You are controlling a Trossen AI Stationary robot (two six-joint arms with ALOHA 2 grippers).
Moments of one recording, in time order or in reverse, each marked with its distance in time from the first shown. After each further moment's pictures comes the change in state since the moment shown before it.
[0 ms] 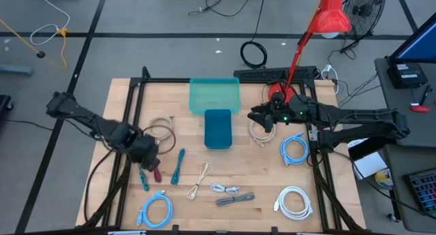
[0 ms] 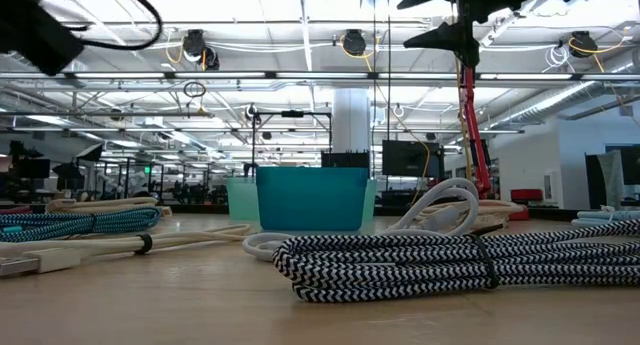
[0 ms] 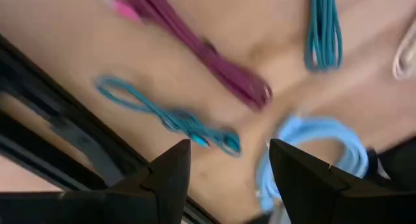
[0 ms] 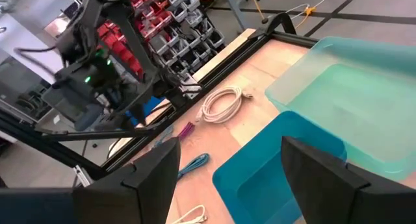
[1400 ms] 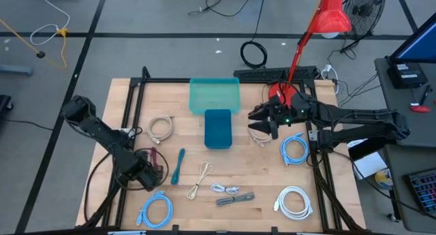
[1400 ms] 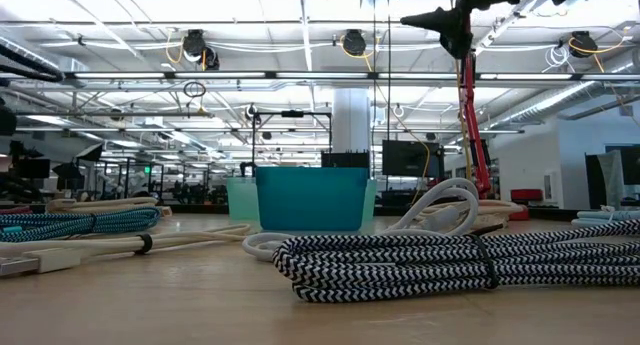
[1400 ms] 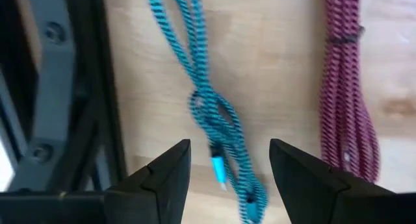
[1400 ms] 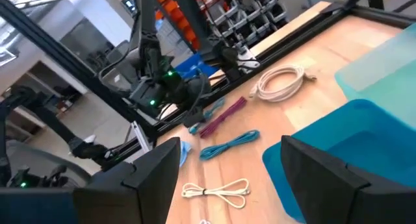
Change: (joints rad) left arm -0.288 0.370 -0.073 0.168 -0.063 -0.876; right arm -0.022 0.000 0.000 0.054 -0.298 -0.061
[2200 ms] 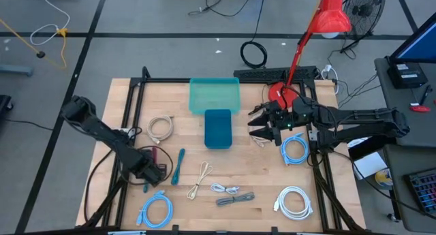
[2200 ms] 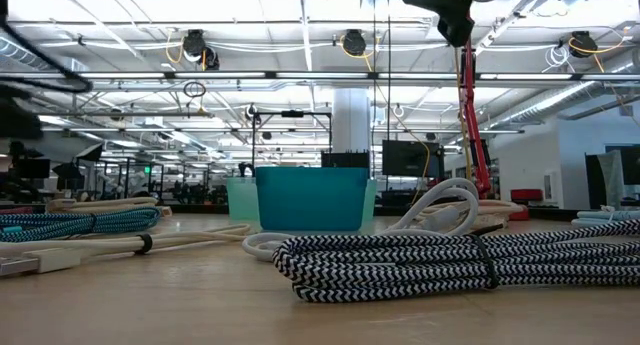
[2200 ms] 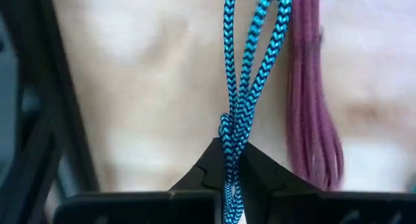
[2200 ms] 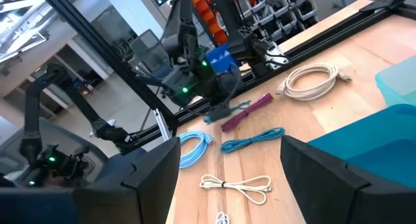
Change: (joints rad) left arm 0.075 -0.007 -0.012 0.049 0.018 0.085; right arm 0.071 -0.003 0.000 0.029 -0.020 -0.033
